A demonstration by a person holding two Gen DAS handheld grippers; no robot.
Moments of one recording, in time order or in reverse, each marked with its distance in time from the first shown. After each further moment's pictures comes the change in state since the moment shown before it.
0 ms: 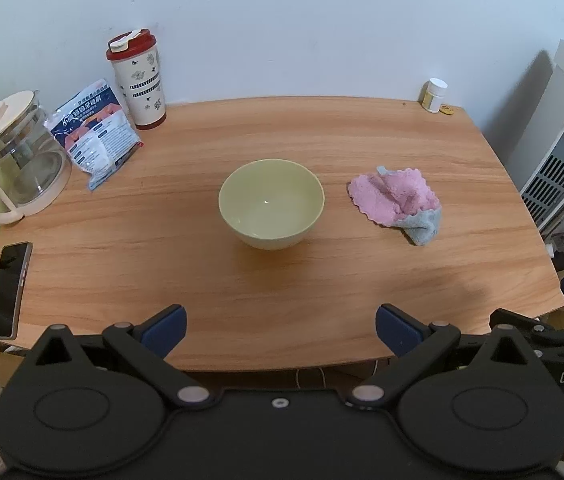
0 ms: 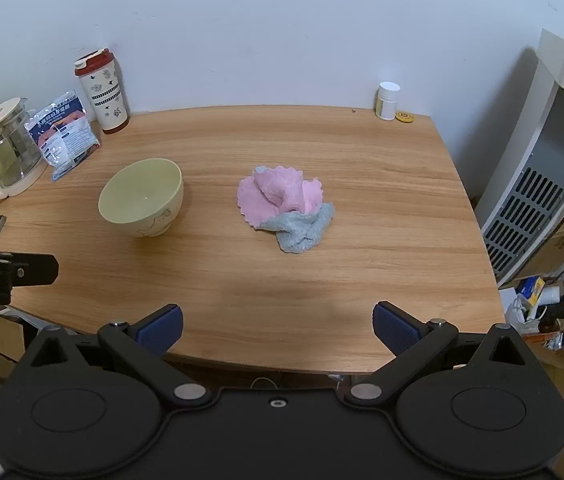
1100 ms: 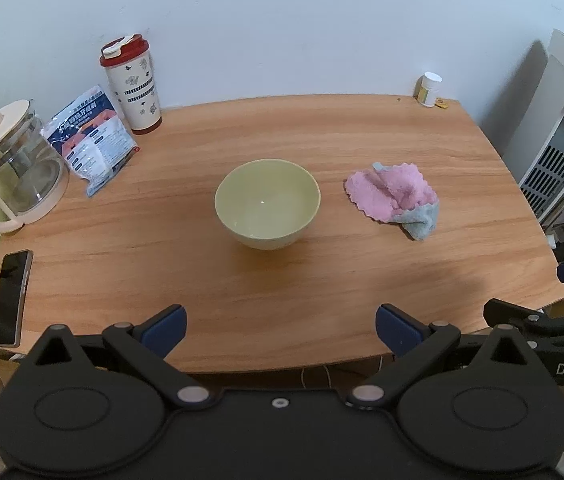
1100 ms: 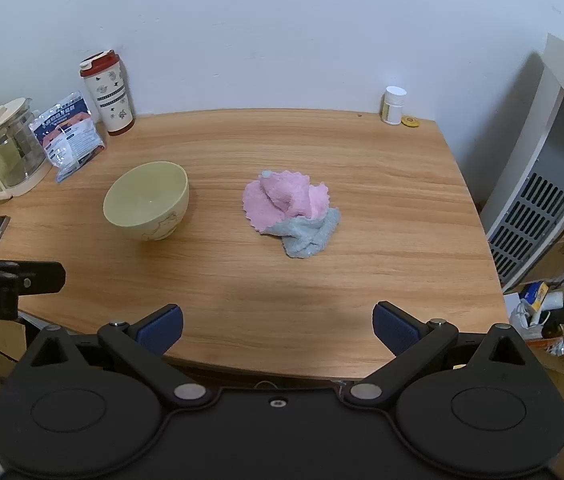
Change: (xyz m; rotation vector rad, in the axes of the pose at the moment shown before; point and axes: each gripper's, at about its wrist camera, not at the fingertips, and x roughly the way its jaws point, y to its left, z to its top) left arm 0.000 -0.006 0.002 0.027 0.001 0.020; right arm 0.003 0.003 0.004 -0.008 0.005 0.024
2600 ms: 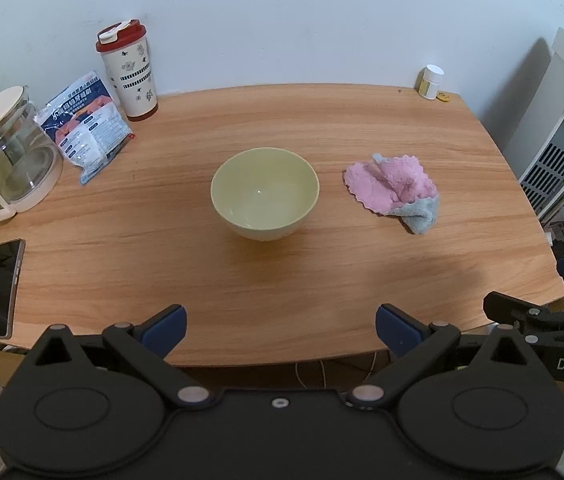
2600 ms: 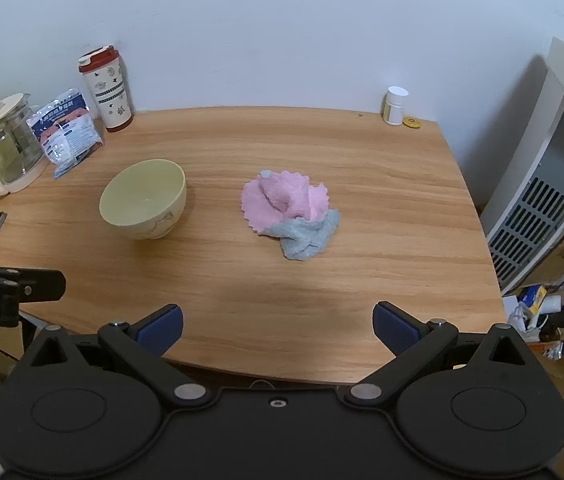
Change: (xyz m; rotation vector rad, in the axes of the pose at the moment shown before) left arm 0.009 0.002 0.001 -0.008 0.030 -0.023; right arm 0.005 0.001 0.001 -0.020 0.001 -0.009
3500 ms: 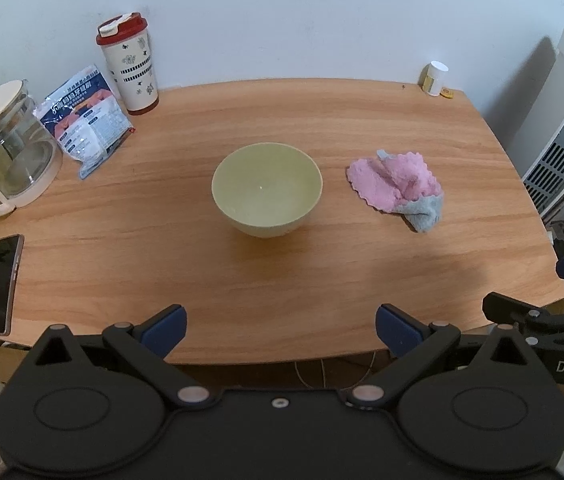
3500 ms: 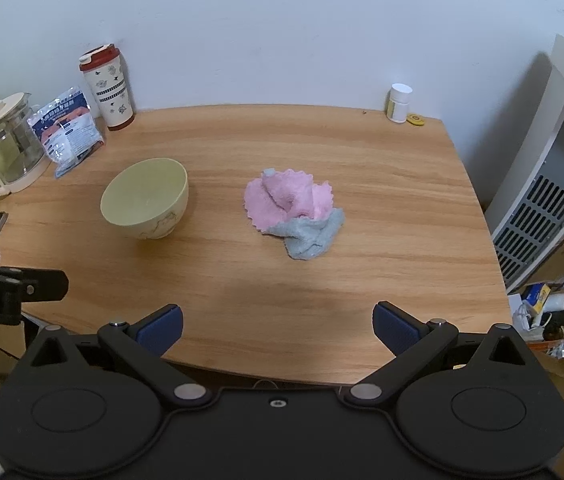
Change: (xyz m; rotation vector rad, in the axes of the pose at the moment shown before) left arm 0.006 0.001 0.002 -0.011 0.024 -0.005; right arm 0.004 0.002 0.001 0.010 0.001 0.004
